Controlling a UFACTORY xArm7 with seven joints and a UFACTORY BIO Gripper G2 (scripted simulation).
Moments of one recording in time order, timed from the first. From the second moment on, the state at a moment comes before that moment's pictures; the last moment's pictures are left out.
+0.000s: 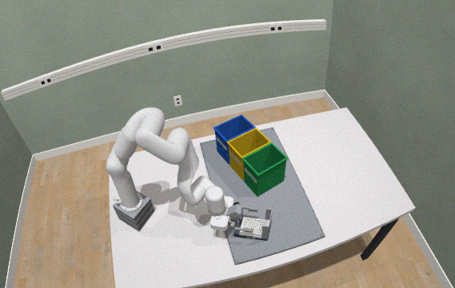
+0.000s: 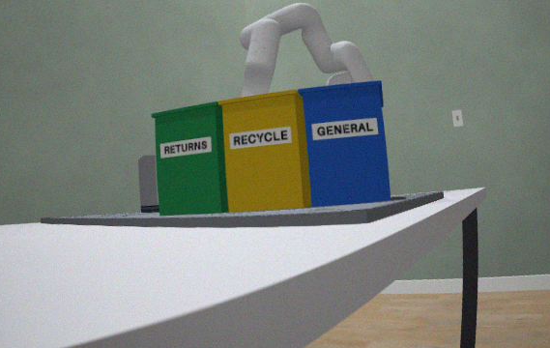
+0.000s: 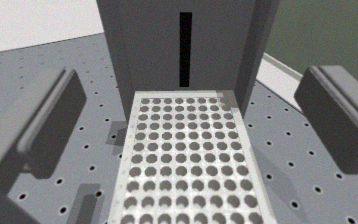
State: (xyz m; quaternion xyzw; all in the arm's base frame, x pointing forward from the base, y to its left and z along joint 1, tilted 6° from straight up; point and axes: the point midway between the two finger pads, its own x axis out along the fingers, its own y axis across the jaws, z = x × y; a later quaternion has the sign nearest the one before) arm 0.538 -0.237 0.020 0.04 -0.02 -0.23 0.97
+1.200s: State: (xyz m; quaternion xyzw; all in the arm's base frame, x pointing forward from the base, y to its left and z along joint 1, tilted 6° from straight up) arm 0.540 -0.235 -0.011 0.04 -0.02 -0.23 0.97
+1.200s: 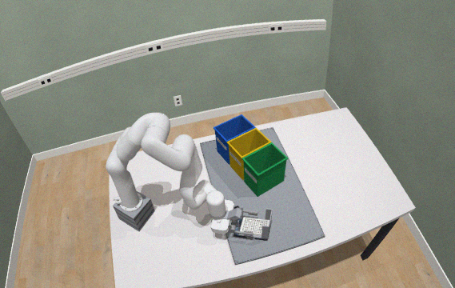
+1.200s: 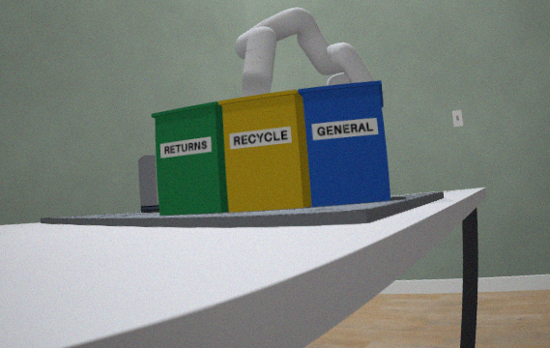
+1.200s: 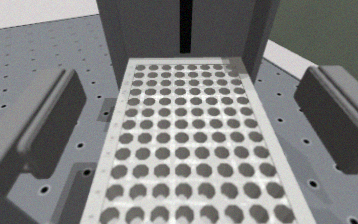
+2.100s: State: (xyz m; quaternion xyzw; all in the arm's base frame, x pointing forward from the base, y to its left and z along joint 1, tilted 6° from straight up) arm 0.541 -0.234 -0.026 0.04 -0.02 -0.23 0.97
